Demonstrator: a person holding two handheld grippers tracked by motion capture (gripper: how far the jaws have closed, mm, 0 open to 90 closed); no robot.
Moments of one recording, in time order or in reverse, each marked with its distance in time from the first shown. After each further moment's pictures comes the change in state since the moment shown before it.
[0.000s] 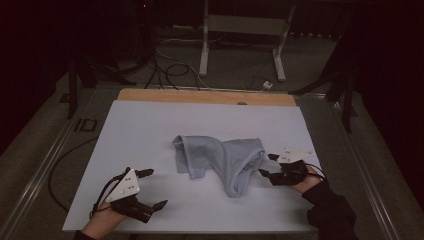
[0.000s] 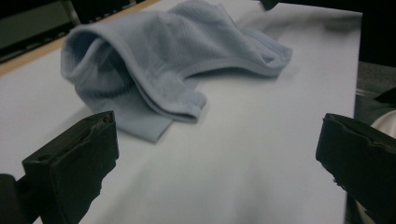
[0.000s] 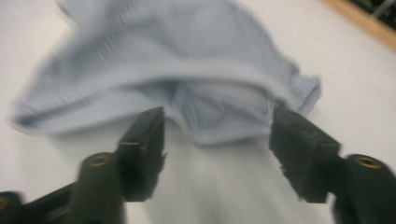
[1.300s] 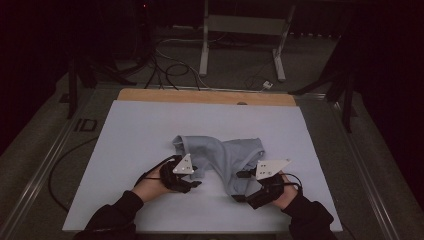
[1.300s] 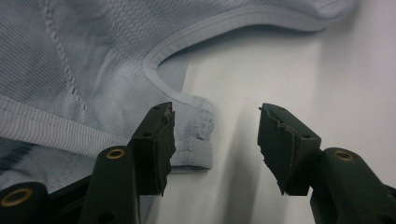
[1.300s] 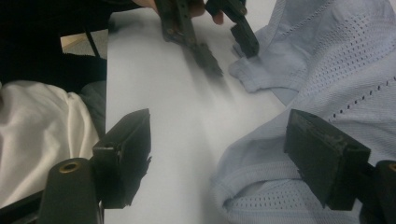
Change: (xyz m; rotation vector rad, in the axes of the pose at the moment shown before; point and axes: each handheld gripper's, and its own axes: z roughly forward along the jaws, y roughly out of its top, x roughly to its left) left arm 0.020 0.021 0.134 0.334 -0.183 0.158; right arm 0.065 0.031 0.025 -0.087 0.418 -0.041
